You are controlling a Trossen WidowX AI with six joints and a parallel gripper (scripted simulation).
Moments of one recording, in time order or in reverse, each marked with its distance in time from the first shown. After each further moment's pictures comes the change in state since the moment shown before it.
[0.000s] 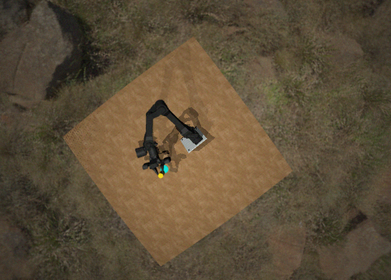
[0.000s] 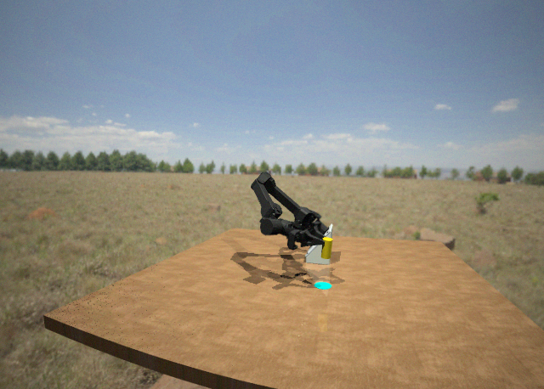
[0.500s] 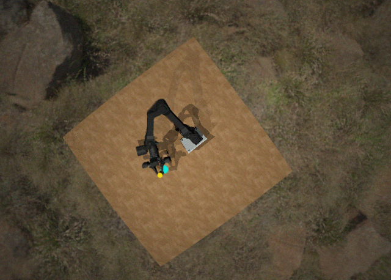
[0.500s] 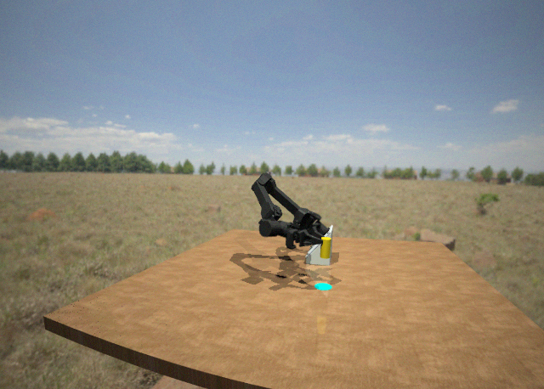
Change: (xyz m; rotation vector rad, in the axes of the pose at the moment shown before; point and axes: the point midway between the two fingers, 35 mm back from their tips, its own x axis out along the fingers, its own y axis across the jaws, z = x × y) arm -0.006 0.000 0.002 -0.040 -0.054 -0.037
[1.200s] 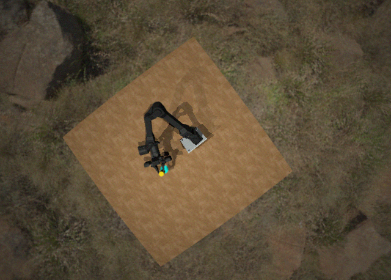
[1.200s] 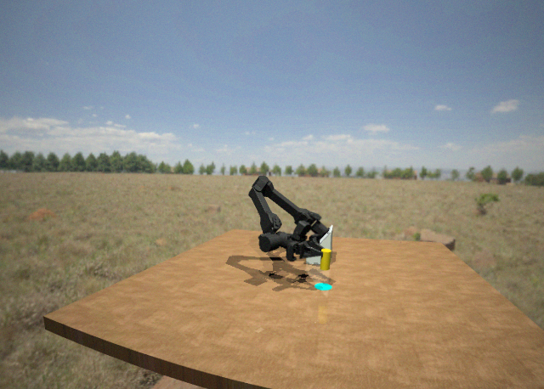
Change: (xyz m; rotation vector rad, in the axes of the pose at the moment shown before) arm 0.005 0.001 -0.042 0.001 0.005 0.011
